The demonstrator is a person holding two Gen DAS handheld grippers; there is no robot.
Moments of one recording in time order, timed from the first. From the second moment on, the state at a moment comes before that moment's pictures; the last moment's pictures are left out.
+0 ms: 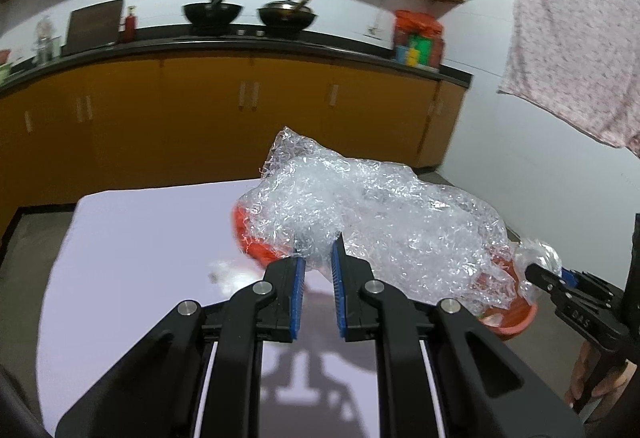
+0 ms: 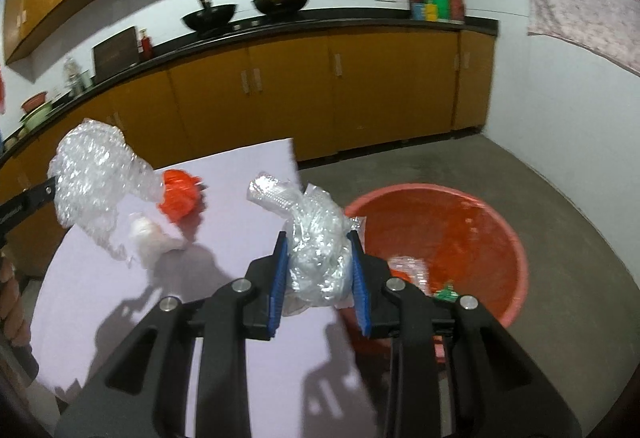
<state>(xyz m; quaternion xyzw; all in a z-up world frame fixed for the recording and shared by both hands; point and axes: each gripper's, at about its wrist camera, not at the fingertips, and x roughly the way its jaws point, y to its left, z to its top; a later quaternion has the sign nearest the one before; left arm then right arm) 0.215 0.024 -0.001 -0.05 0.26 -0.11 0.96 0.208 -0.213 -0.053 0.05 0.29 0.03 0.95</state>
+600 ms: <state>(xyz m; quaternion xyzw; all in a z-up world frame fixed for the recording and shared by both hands) 0.245 -0.101 -0.032 -0.01 0.29 -0.21 0.93 0.230 -0.315 -0.065 0.11 0.30 -0.07 0.95</state>
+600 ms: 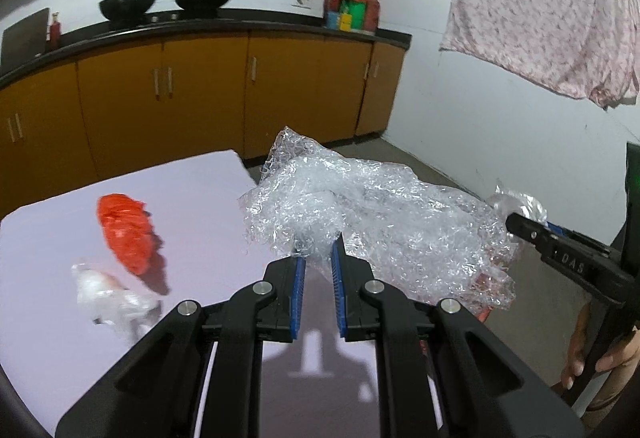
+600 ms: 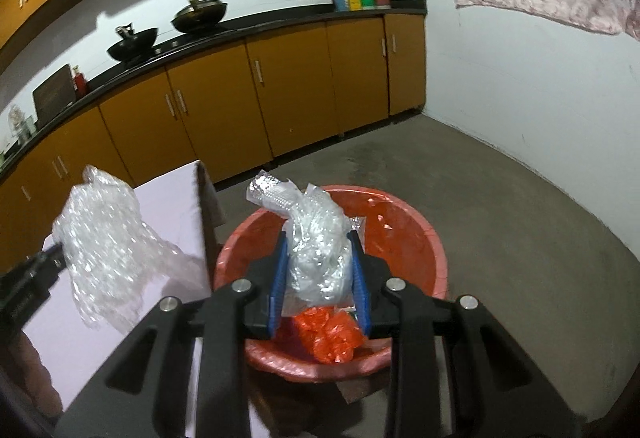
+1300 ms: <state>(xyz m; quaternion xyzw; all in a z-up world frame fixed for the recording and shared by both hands) 0.285 -0.174 -0.077 0.04 0.33 -0.25 0.91 0.285 -0.356 -0.085 0.14 0.30 -0.09 0.94</state>
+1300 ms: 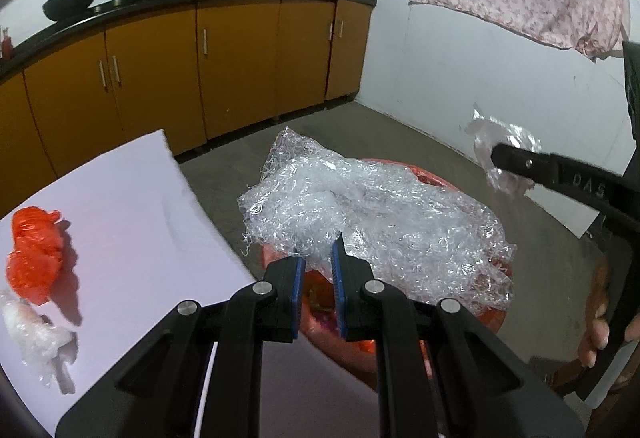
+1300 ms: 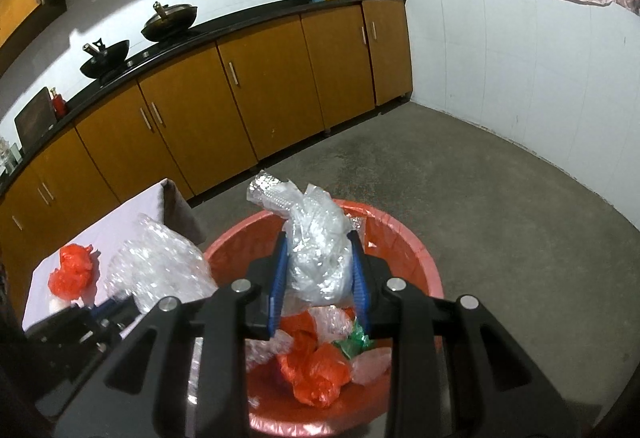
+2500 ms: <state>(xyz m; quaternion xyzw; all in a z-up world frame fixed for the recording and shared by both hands) 0.247 0.026 -0.072 0.01 0.28 0.05 0.96 0.286 -0.258 -0.101 0.11 0.33 0.00 0.94</state>
